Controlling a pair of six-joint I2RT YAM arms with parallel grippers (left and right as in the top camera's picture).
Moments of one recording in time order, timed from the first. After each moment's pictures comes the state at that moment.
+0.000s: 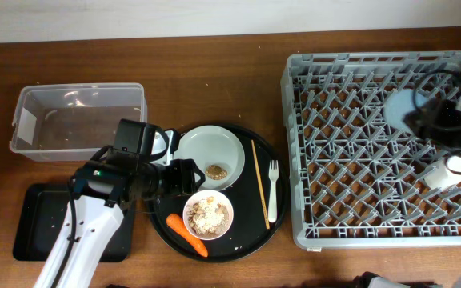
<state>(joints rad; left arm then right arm) -0.26 1.25 1.06 -0.97 0.40 -0.36 -0.48 1.43 1.75 -1.44 -0.35 0.05</state>
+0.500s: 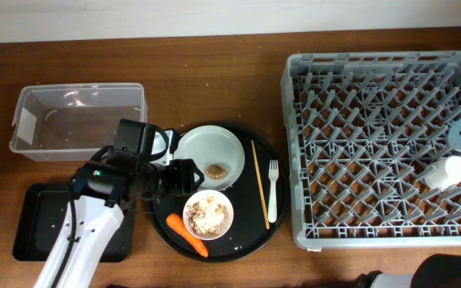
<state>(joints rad) -0.26 1.25 1.06 -0.97 0.38 -0.36 -0.67 1.57 1.75 -1.36 -0.07 0.22</state>
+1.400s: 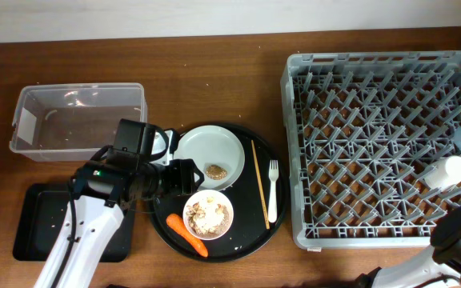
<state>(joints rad) -0.26 1.25 1.06 -0.97 0.38 -0.36 -0.67 1.85 1.75 -1.15 0.05 0.34</state>
